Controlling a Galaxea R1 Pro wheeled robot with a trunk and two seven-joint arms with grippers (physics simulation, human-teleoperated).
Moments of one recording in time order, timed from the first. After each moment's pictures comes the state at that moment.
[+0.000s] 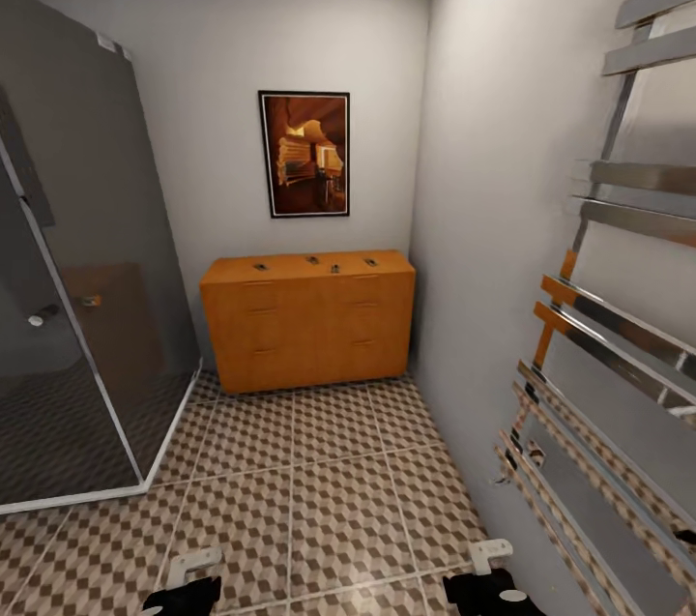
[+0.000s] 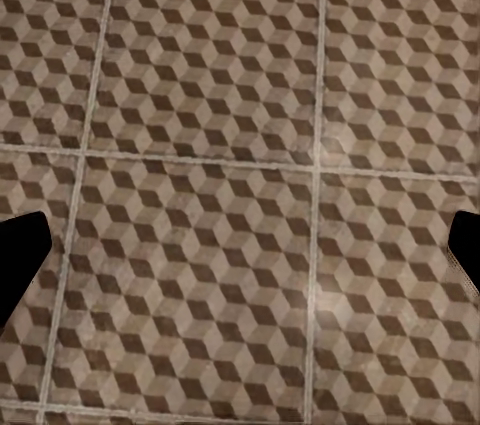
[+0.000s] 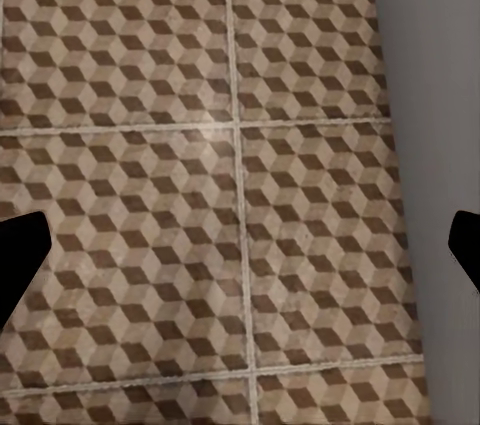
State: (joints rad) left arm -0.38 0.04 0.16 -0.33 0.03 0.02 0.06; right arm -0.48 -0.01 0.00 -0.17 0.11 -0.02 0.00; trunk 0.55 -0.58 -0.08
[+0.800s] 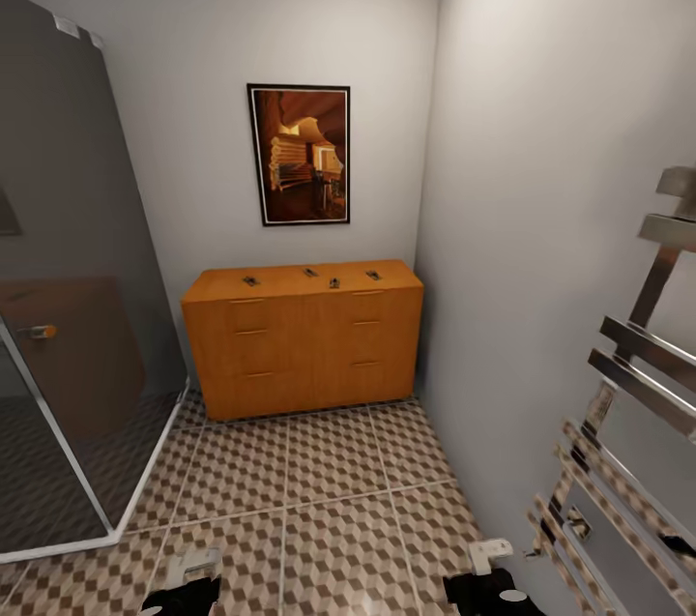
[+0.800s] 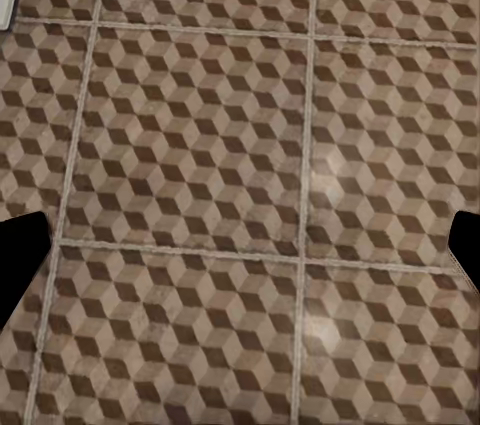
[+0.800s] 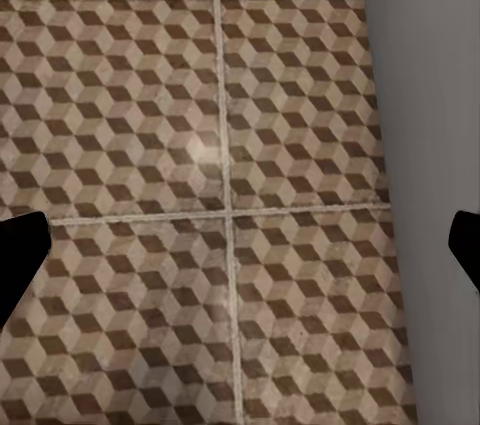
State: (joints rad) left arm -0.38 0.04 0.16 -0.33 0.03 0.02 0.06; right arm -0.48 -0.01 0.00 -0.17 0.11 -0.02 0.00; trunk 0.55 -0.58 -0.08
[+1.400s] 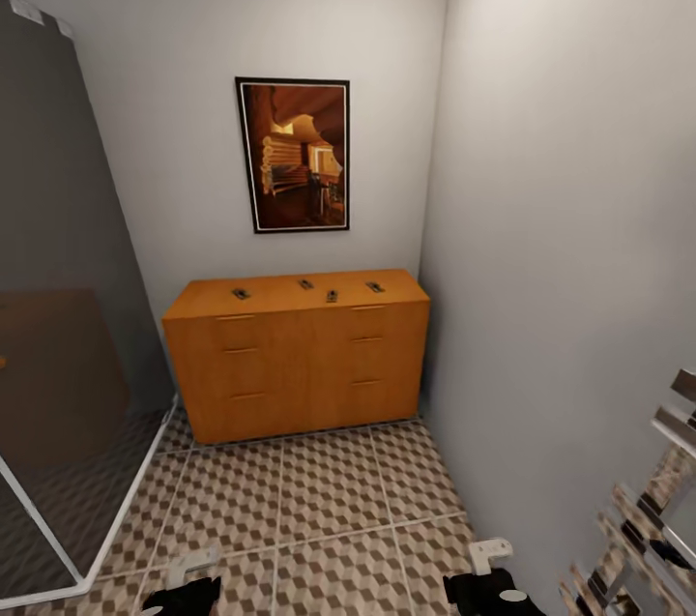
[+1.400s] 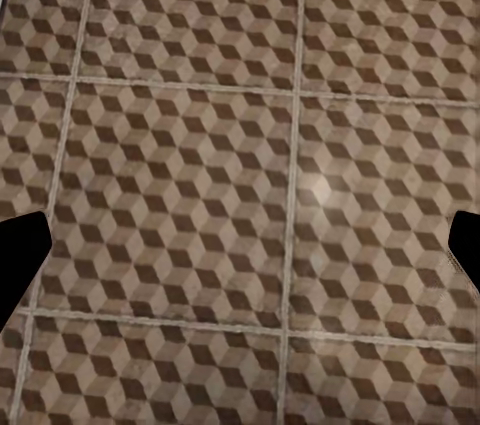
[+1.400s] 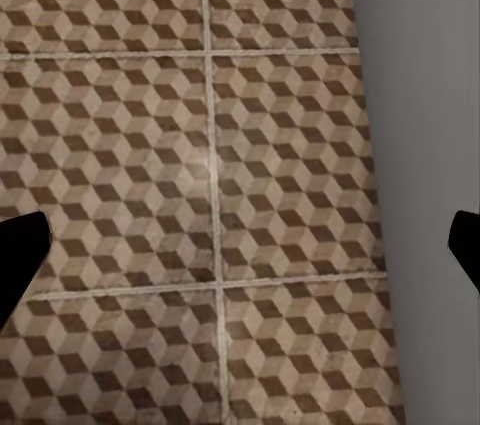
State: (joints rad) left arm -0.38 0.04 0.16 -0.33 0.03 0.02 0.06; right arm -0.48 -0.01 0.00 -0.17 0.11 -0.02 0.00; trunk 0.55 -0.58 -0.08
